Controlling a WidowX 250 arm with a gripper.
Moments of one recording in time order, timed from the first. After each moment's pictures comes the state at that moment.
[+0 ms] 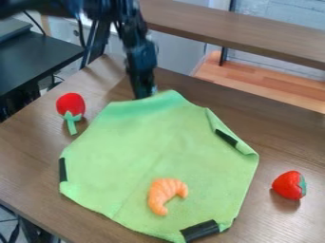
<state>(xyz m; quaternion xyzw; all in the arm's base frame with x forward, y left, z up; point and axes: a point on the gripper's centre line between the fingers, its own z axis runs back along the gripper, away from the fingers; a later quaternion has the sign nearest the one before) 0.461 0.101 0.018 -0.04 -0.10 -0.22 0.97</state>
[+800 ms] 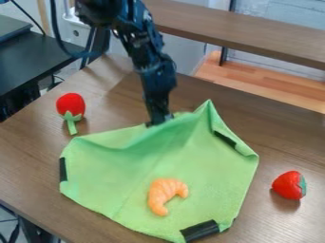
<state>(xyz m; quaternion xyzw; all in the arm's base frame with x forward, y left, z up) 0.373 0.012 0.033 -0.04 -0.13 -0.32 0.94</state>
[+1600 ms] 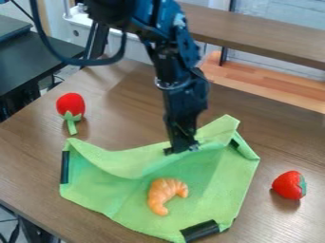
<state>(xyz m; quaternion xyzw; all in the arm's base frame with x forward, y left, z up) 0.317 -0.060 0.061 -0.04 -0.10 -0.35 0.93</state>
